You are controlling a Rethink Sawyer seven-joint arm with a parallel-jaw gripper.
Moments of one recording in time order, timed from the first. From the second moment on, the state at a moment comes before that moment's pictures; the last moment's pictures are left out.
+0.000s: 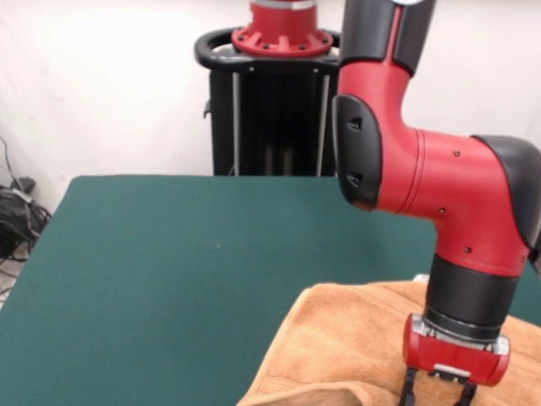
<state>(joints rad) 0.18 -0.12 -0.27 1.15 0.24 0.18 1.94</state>
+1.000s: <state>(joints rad) 0.17 -0.22 -0.26 1.23 0.23 0.24 1.94</state>
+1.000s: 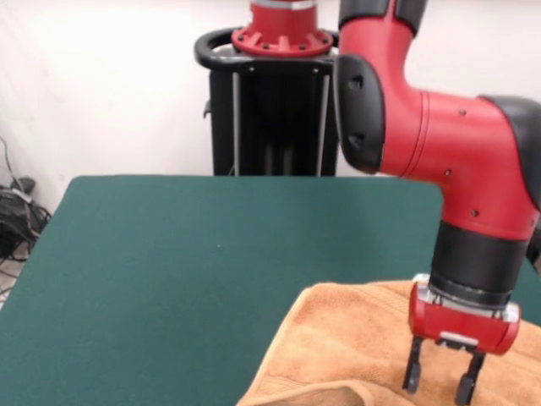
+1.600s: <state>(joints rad) 0.09 -0.39 -0.26 1.21 0.22 0.66 1.94</state>
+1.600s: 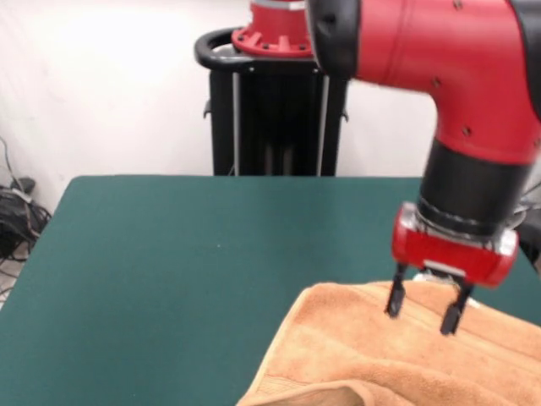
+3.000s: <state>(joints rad) -0.07 -0.33 -0.06 1.50 -0.02 0.30 1.94</state>
